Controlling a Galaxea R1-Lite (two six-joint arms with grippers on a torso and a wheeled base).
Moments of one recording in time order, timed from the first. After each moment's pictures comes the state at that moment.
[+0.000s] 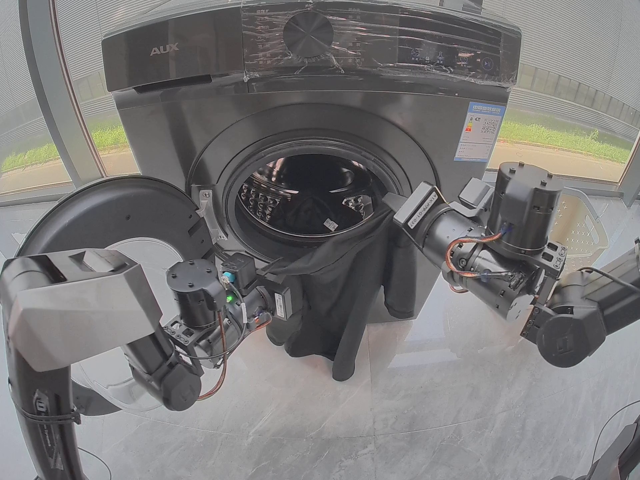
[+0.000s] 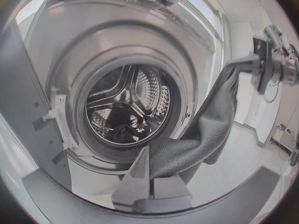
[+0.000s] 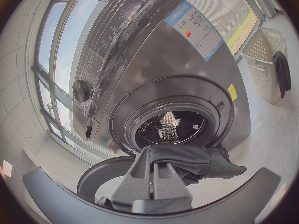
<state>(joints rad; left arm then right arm) -0.51 2.23 -0.73 -1.51 0.02 0.00 0.71 1.82 -0.91 -0.92 -0.24 0.83</state>
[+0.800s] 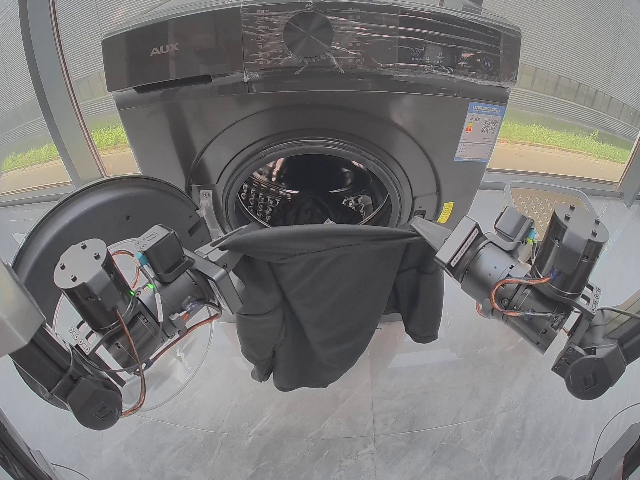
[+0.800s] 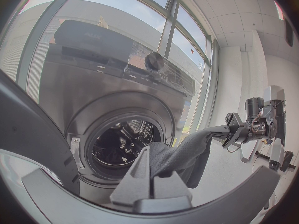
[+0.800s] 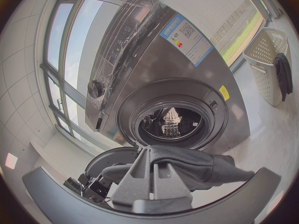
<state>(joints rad) -0.49 1.81 -0.44 -1.55 -0.13 -0.09 0.68 1.73 -0.63 -1.17 -0.13 0.78</state>
